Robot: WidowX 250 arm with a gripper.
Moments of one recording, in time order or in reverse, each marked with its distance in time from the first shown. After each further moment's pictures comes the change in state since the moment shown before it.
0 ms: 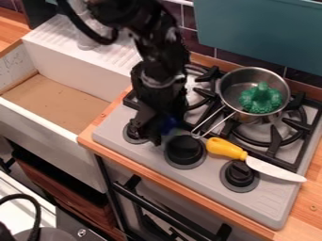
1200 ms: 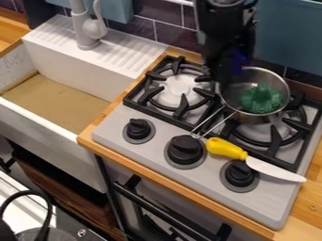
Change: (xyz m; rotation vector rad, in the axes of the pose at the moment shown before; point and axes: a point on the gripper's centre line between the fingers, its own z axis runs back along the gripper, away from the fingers) arm -0.056 -0.096 0.063 -0.081 0.106 -0.039
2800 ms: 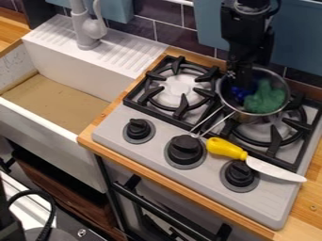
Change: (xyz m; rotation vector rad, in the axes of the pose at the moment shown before) arm -0.011 -0.019 -0.024 0.033 0.004 0.080
